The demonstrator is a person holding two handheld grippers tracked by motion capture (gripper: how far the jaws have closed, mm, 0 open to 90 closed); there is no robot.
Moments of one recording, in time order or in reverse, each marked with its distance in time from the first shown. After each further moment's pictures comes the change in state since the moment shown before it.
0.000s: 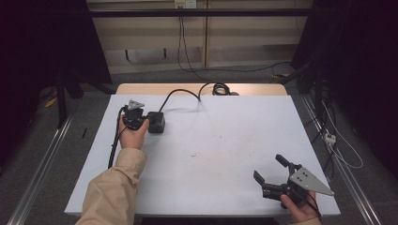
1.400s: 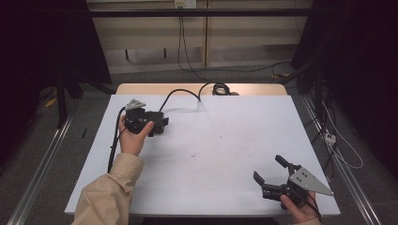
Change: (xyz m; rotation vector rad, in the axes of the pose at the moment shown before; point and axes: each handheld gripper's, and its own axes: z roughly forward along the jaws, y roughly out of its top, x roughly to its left) left arm -0.022 0.009 -0.023 -0.066 -0.193 -0.016; right arm 0.000 -0.002 -0.001 0.012 0.005 0.002
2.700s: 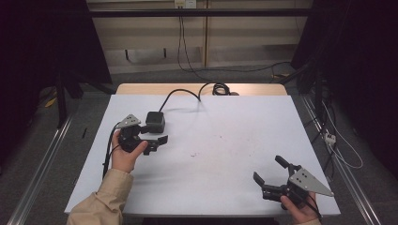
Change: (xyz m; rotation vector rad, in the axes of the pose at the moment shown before) left arm -0.017 -0.035 -0.038 -0.001 -0.149 0.050; right arm 0.001 0.001 -0.001 0.002 0.002 -0.008
